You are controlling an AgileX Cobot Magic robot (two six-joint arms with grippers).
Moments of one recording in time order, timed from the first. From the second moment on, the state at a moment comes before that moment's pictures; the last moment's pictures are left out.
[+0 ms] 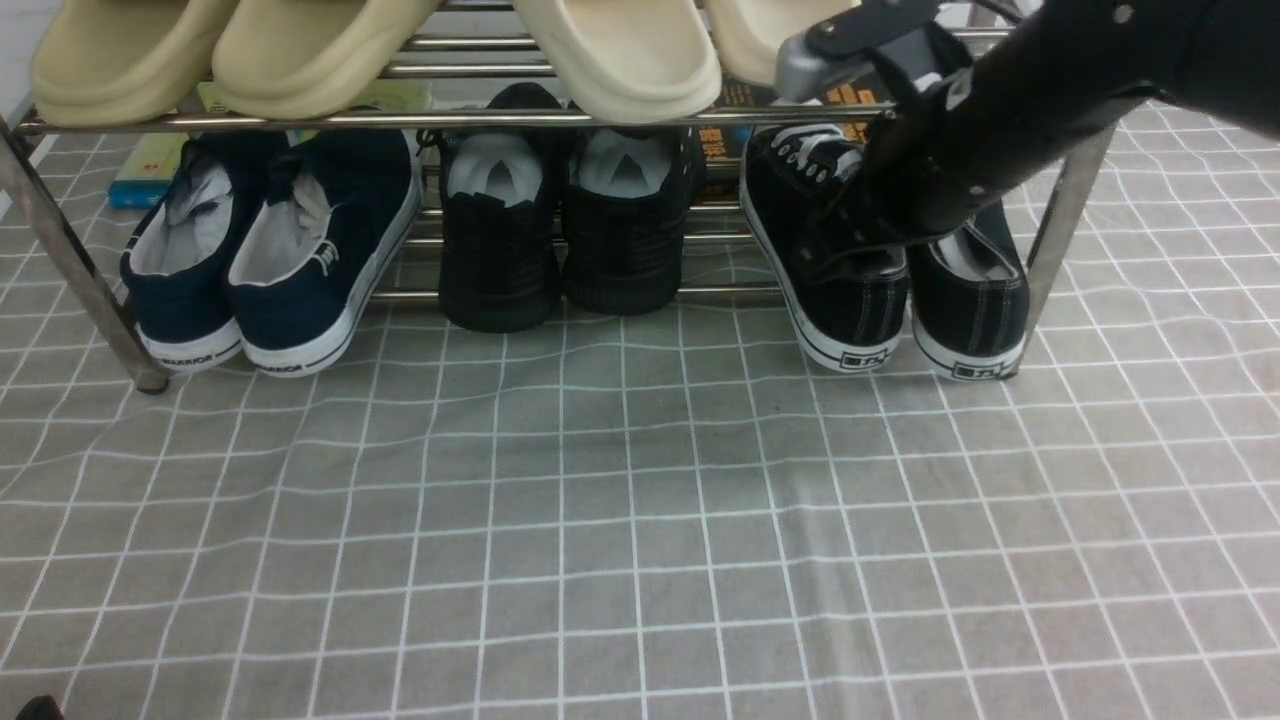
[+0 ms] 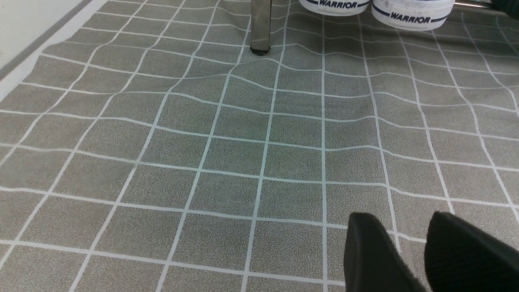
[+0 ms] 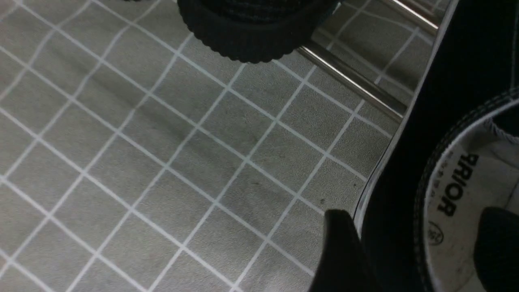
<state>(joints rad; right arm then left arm) 0.41 1.86 -1.63 0.22 0.80 -0.30 0.04 -0.01 0.03 0.15 0.38 -0.20</state>
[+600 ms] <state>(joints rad) 0.44 1.90 -1.64 0.16 0.92 -0.29 0.04 -0.01 0.03 0.15 0.38 -0.20</state>
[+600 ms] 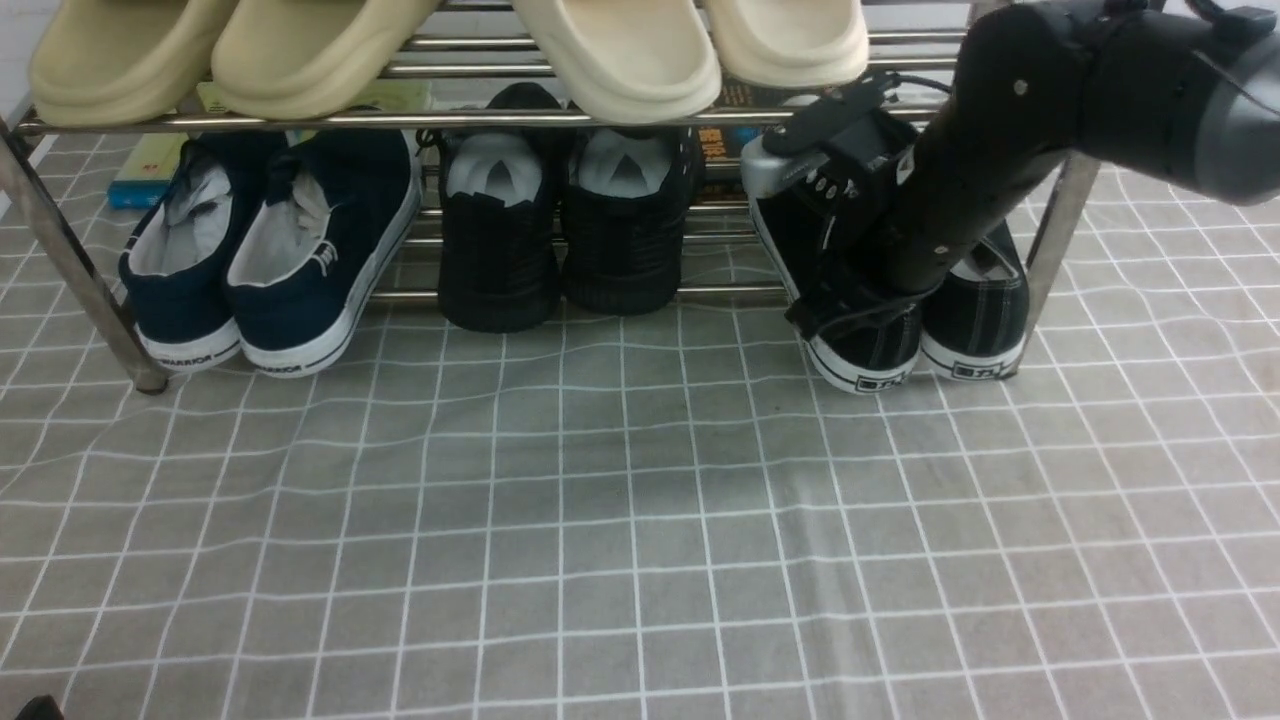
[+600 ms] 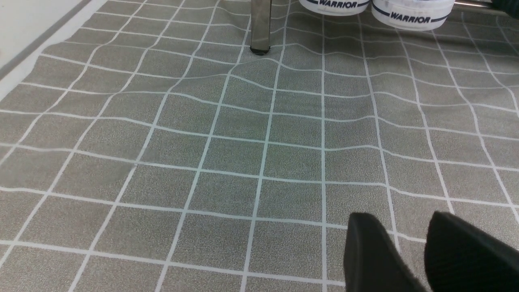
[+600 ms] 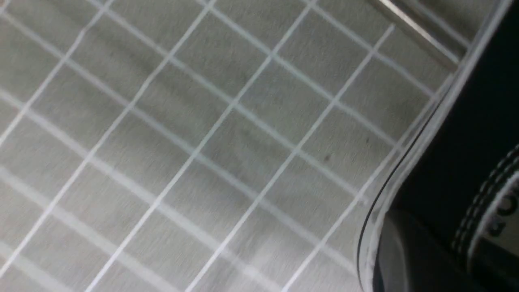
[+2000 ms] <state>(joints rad) 0.73 1.70 -1.17 0.11 0.74 0.09 0.04 -0.01 0.03 0.15 0.38 -0.20</state>
